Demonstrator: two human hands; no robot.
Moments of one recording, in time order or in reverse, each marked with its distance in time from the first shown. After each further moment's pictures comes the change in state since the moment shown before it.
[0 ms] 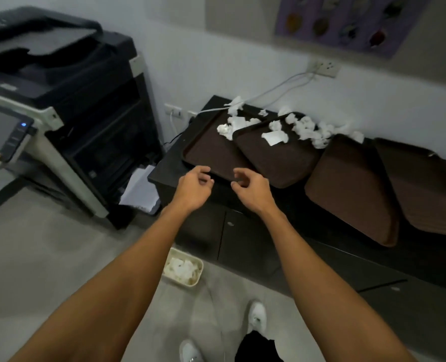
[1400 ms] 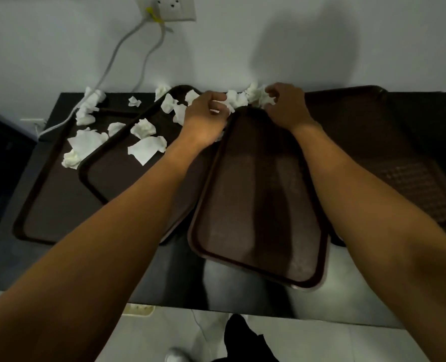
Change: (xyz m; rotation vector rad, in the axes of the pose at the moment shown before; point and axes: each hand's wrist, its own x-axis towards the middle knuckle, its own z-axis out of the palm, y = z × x) left_hand 0.262 0.263 0.391 0.086 -0.197 0.212; right_hand 0.286 0.313 -0.380 -0.253 0.279 0.145
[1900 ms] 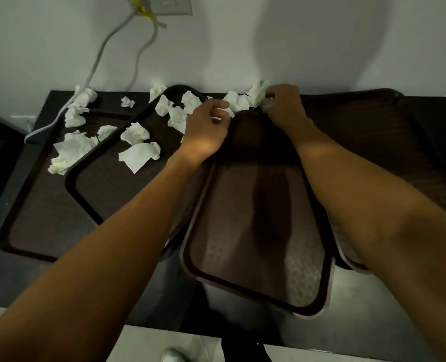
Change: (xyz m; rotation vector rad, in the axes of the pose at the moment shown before) left_hand 0.025 -0.022 0.027 -0.022 -0.010 -0.013; right_hand 0.049 0.017 0.025 0.015 -0.030 0.020
